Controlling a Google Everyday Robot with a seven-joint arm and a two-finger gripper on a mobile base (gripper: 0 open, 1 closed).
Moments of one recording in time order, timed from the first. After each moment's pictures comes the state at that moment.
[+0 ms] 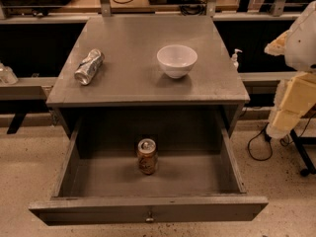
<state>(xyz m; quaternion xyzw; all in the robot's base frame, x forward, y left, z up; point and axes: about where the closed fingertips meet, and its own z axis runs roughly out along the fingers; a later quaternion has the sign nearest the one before) 0.438 -0.217 0.976 -0.60 0.78 -0.03 0.16</state>
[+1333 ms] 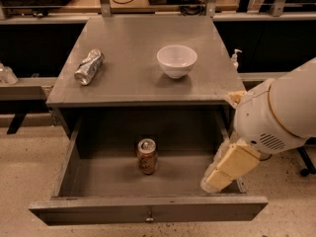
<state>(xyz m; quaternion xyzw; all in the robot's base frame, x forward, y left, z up) 0.386 -0.121 0.906 -0.55 0.79 0.06 0.26</state>
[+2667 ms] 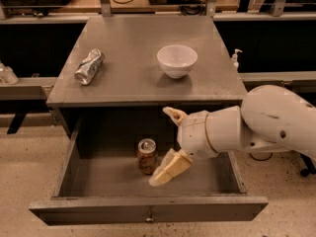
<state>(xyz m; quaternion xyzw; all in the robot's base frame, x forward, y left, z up) 0.448 -0.012 0.806 -0.60 0.66 0.20 0.39</state>
